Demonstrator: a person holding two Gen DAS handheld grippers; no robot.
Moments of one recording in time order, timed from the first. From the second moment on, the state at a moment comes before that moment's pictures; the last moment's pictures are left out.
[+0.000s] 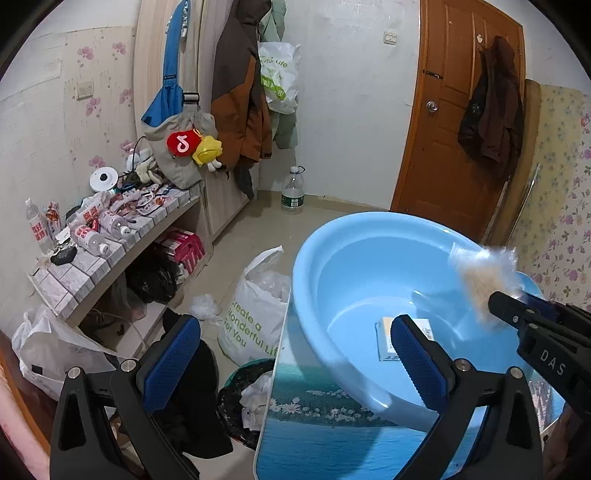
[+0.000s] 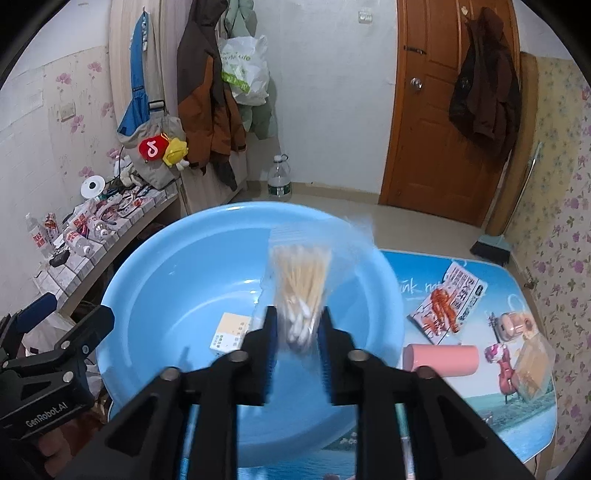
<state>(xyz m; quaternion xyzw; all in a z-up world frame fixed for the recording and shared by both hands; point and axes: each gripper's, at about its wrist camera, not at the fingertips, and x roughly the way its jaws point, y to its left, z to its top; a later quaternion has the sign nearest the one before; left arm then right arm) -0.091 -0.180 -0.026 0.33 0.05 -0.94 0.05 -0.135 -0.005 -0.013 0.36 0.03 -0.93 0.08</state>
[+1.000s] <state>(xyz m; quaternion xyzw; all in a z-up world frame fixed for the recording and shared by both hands) -0.067 -0.138 -0.006 0.31 0.04 -0.95 0.00 -0.101 0.019 0.016 0.32 0.03 -0.95 0.05</state>
